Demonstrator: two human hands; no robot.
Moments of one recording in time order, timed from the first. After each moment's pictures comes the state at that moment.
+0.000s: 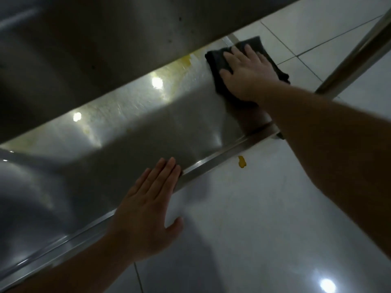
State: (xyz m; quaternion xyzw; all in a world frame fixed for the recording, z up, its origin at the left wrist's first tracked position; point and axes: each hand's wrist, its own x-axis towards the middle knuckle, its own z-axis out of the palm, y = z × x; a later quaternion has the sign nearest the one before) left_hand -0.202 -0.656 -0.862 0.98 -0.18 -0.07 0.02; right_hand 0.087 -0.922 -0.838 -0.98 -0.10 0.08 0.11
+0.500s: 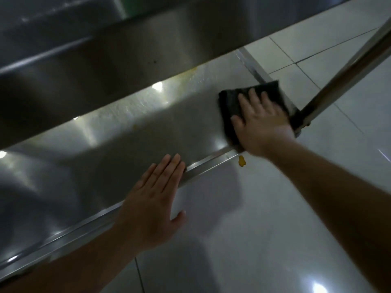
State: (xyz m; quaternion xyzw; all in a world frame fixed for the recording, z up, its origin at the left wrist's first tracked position) left_hand -0.208 -0.654 -0.862 0.98 -0.19 -0.04 0.02; right_hand -0.042 -0.926 -0.845 -0.99 -0.06 0.09 0.07
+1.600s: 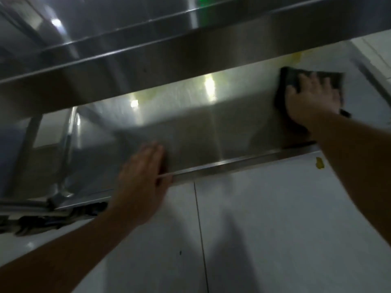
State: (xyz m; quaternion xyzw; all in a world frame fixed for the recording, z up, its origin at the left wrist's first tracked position) left_hand -0.317 -0.489 -0.836 0.99 0.08 0.02 0.05; right_hand -0.016 -0.808 -0.831 -0.99 0.00 0.08 0.14
